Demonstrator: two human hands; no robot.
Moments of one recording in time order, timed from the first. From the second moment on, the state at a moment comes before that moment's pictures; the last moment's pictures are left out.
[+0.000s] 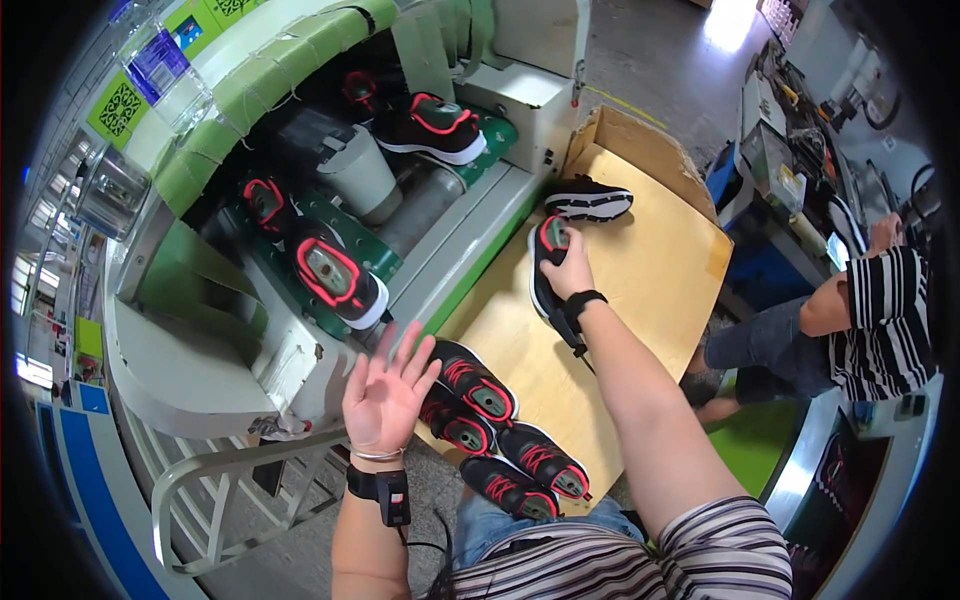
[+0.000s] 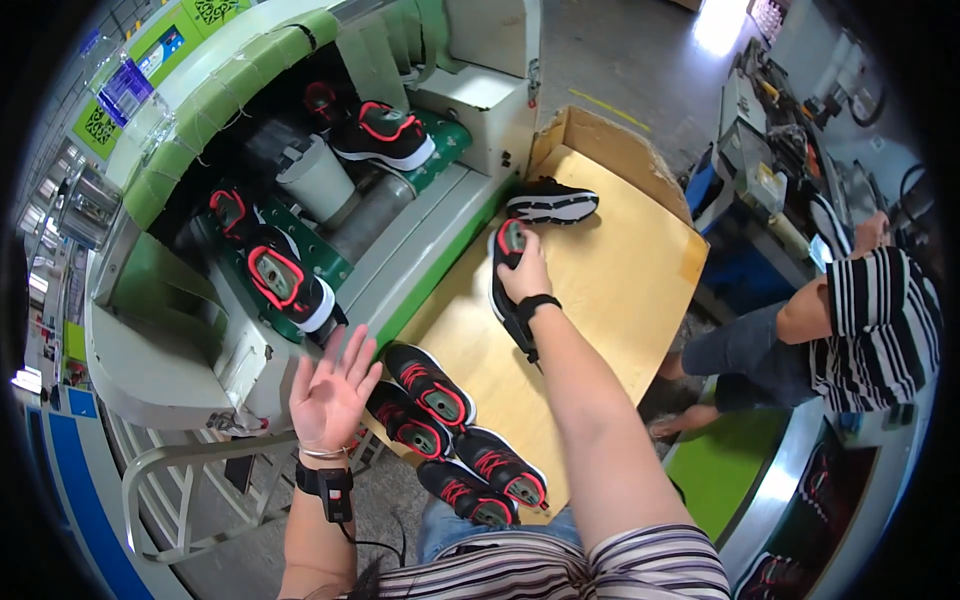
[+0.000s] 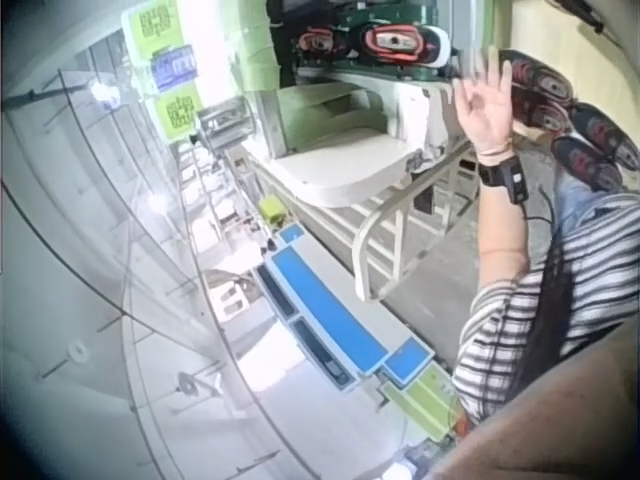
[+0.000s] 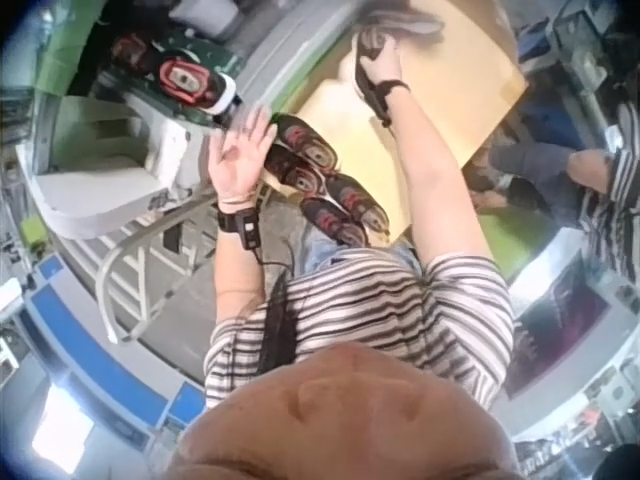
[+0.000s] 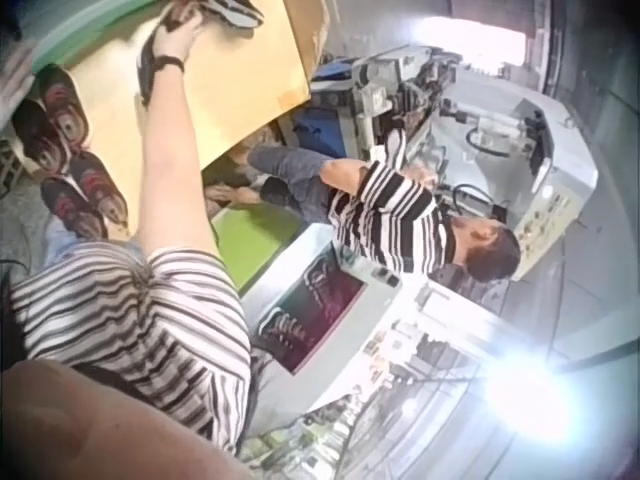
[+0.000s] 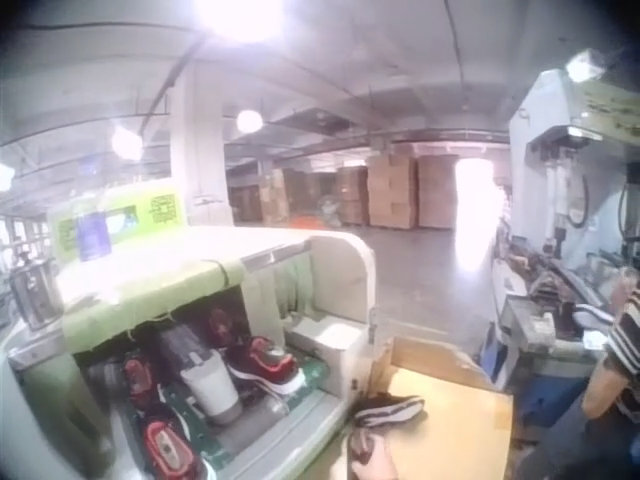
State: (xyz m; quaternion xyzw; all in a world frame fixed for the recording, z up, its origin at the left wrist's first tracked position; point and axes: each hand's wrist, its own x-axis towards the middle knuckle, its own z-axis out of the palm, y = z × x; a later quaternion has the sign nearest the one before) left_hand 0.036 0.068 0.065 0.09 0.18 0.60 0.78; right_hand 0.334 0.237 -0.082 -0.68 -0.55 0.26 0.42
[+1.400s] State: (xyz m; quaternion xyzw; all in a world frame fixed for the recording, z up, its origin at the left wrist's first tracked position) left_hand 0.123 0.032 -0.038 0.73 0.65 0.18 0.09; right_hand 0.510 0.340 -0.073 -0.79 -0.38 0.30 0.38
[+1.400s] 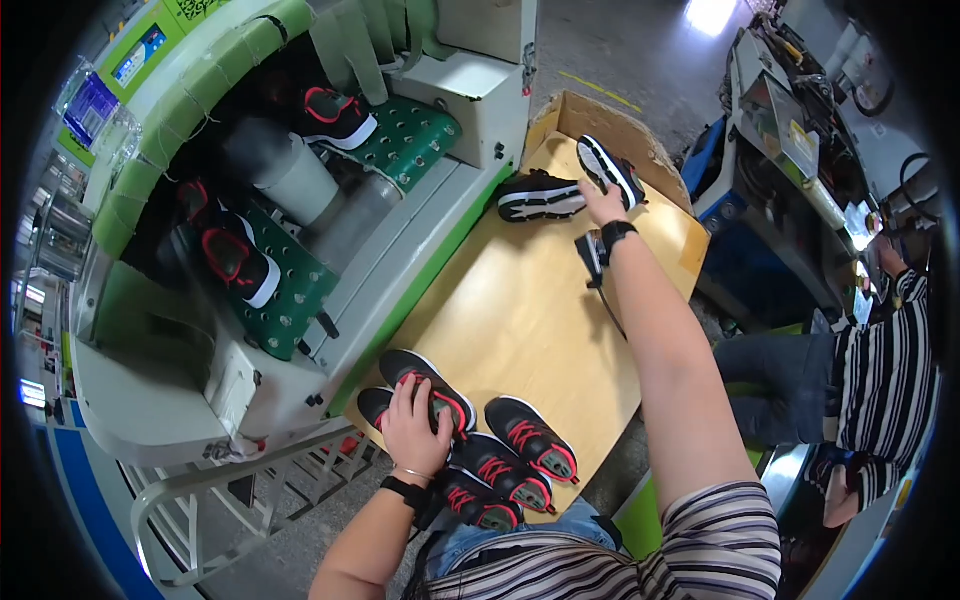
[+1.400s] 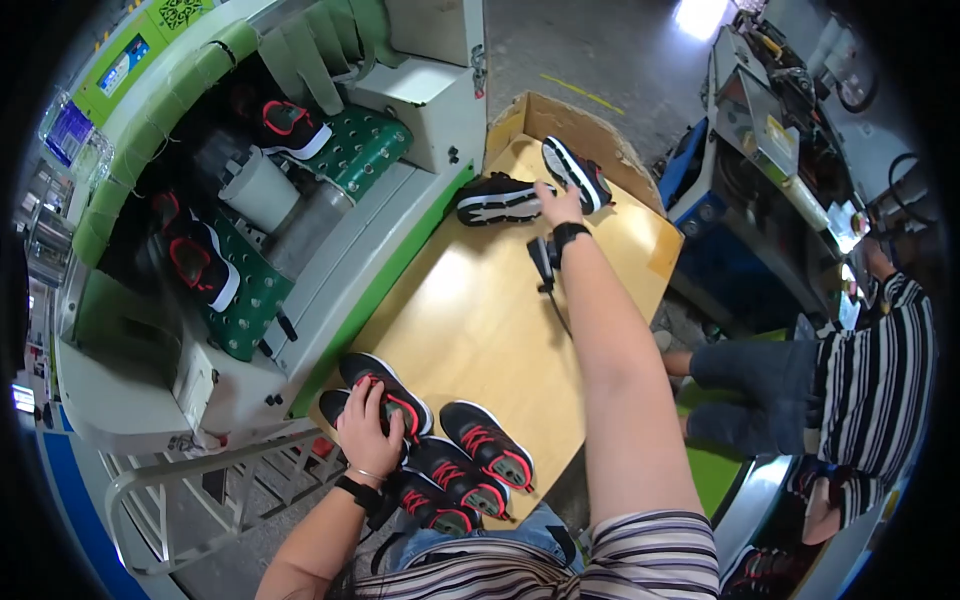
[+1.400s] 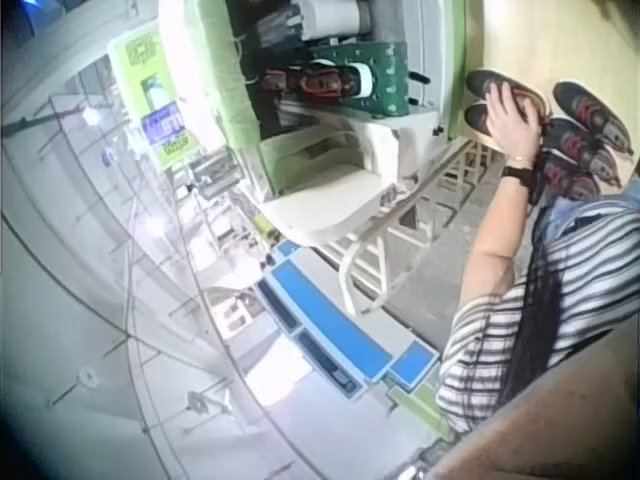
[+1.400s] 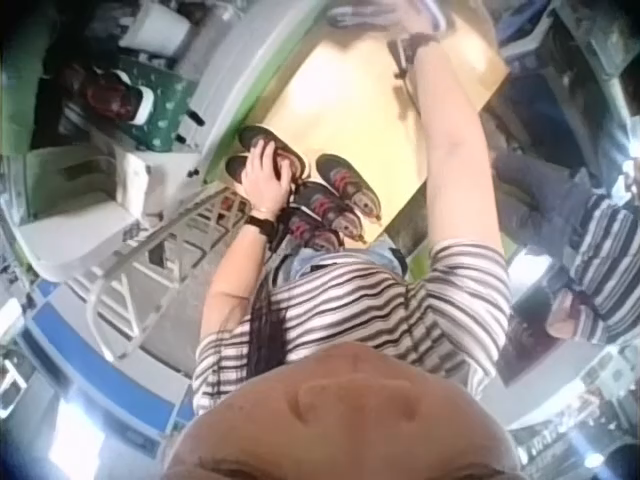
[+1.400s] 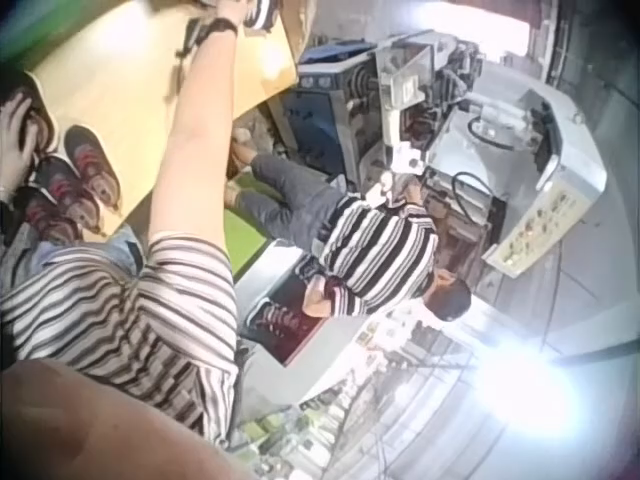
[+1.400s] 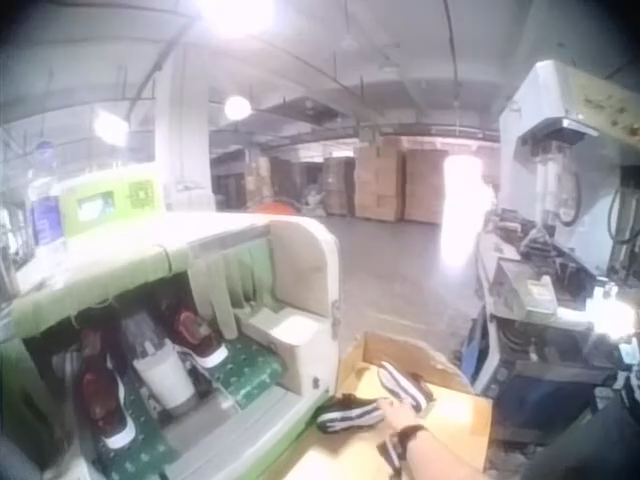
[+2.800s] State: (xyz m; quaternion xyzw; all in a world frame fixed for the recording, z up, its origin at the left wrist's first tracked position) left_hand 0.096 0.066 0.103 0.15 0.09 0.52 0.84; right_hand 0.385 -0.083 -0.053 -0.60 -0.62 0.43 0.28
